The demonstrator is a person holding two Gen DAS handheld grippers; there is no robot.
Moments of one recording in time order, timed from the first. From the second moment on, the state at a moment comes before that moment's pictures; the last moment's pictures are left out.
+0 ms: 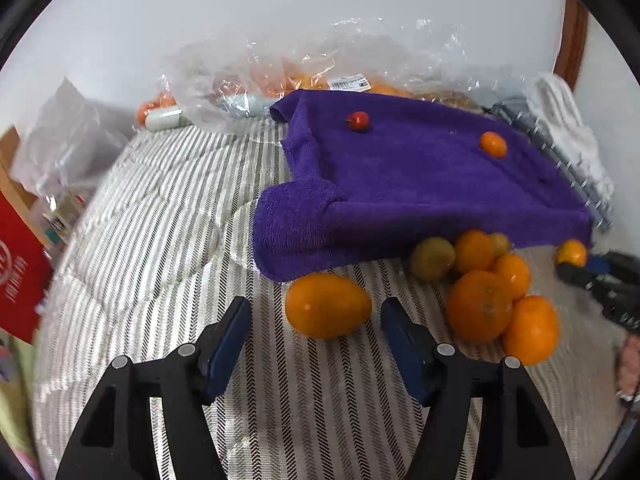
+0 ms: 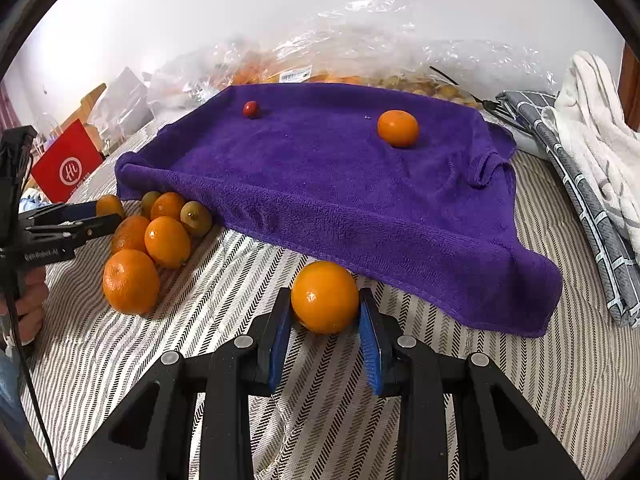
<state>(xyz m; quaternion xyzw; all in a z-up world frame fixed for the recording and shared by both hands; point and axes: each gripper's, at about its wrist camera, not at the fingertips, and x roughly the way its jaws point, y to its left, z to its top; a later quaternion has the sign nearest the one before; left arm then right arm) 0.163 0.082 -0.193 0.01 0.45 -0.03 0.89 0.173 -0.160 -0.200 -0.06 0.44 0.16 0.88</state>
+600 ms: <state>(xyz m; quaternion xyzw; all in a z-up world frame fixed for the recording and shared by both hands) 0.164 0.082 -0.196 -0.02 0.45 -0.04 0.89 0.172 -0.159 -0.201 -0.06 0.44 0.16 0.88</state>
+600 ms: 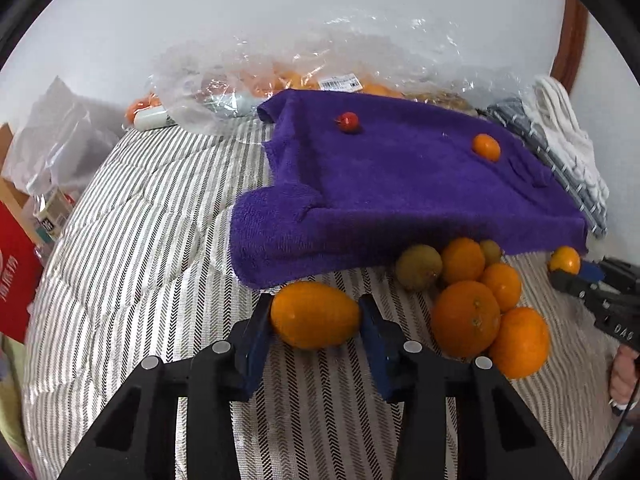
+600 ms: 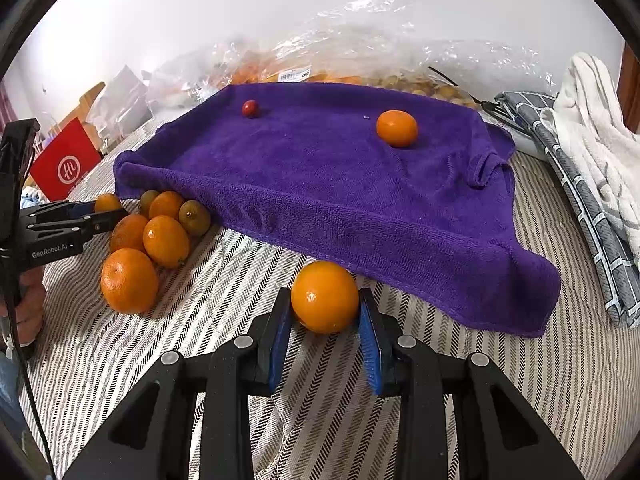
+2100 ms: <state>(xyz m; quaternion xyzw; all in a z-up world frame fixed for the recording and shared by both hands) 0.217 0.069 -0.070 -0.11 0.29 -0.07 0.95 0.216 -0.172 -0.069 0.02 0.29 0.14 0.95</state>
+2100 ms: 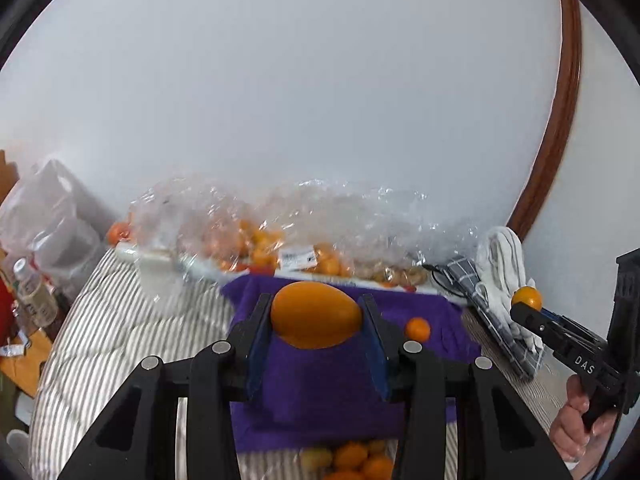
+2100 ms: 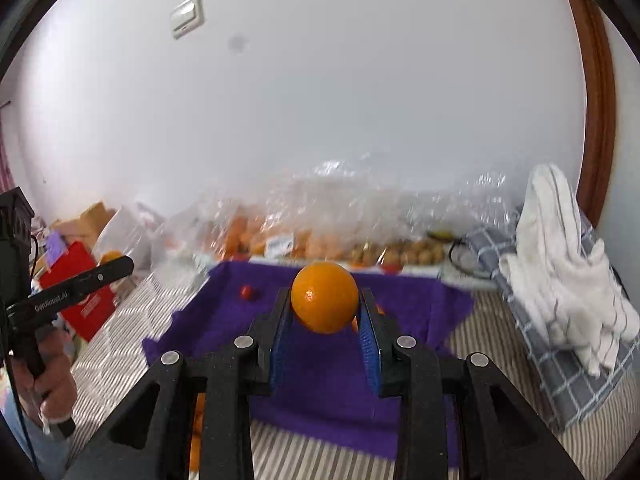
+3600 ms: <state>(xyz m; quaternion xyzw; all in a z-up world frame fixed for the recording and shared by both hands) 0.274 0.036 -0.187 -0.03 0.41 -0.04 0.91 0.284 -0.179 -0.197 -0.04 0.45 0.07 0.89</state>
